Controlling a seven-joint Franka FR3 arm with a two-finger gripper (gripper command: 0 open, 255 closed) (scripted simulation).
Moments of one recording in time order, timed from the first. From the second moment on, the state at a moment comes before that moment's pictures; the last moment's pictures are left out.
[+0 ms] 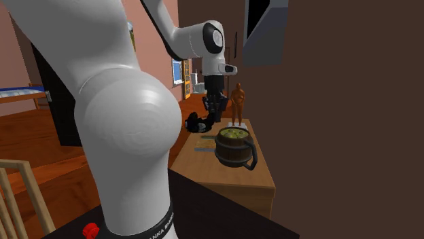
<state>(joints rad) -0.34 -0.29 0.62 -2.51 0.10 2.14 0.48</state>
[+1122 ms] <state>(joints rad) -0.44 0.26 0.56 -1.99 -0.28 2.08 0.54</state>
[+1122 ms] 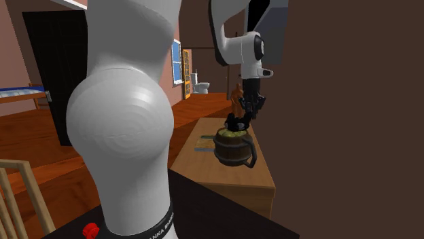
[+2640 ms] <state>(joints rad) -0.42 0.35 0.53 -2.02 -0.35 2.19 0.60</state>
